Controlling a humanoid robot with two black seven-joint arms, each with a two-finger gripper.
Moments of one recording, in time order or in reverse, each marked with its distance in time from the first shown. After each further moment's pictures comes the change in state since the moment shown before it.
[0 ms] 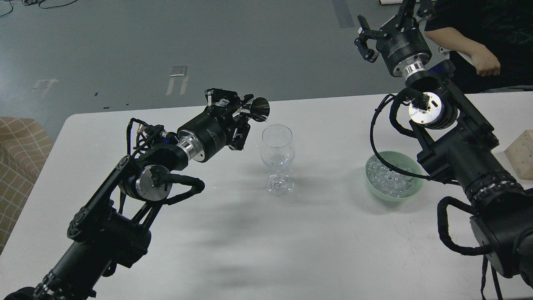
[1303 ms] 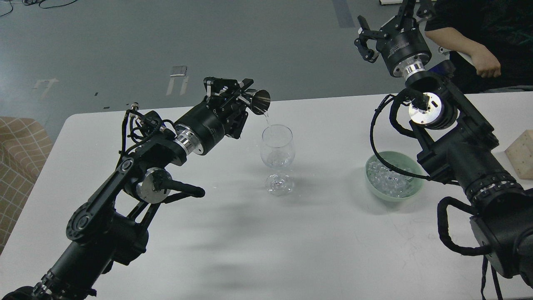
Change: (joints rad) left arm -0.004 0.006 0.001 -0.006 0.188 -0.097 -0.119; right arm 0.000 0.000 0.000 0.000 0.000 0.000 0.000
